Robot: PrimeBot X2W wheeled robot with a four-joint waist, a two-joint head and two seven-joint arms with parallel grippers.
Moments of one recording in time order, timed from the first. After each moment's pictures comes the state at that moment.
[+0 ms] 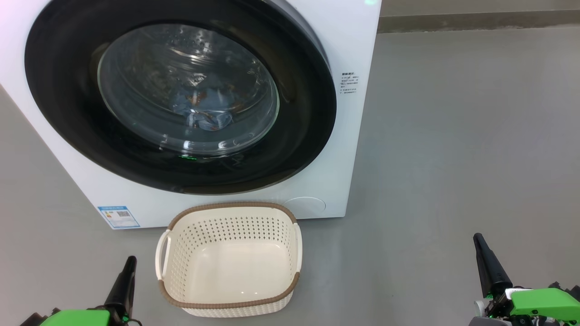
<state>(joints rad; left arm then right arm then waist) -0.07 0.04 0.08 0.27 -1.60 -0.13 0.11 -0.06 -0.05 -0.14 0.28 1.60 0.13 0.11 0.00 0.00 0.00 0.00</state>
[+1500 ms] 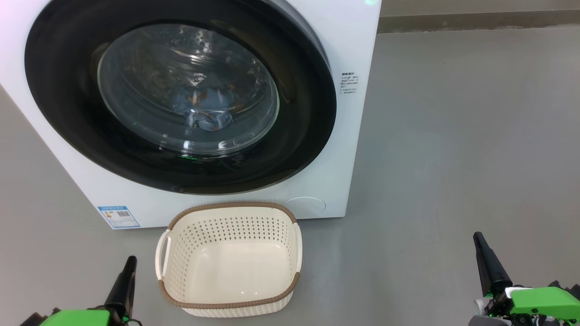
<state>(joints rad) -0.07 0.04 0.08 0.27 -1.60 -0.13 0.11 -0.07 -0.05 -0.14 0.27 1.60 0.13 0.11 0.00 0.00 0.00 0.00</state>
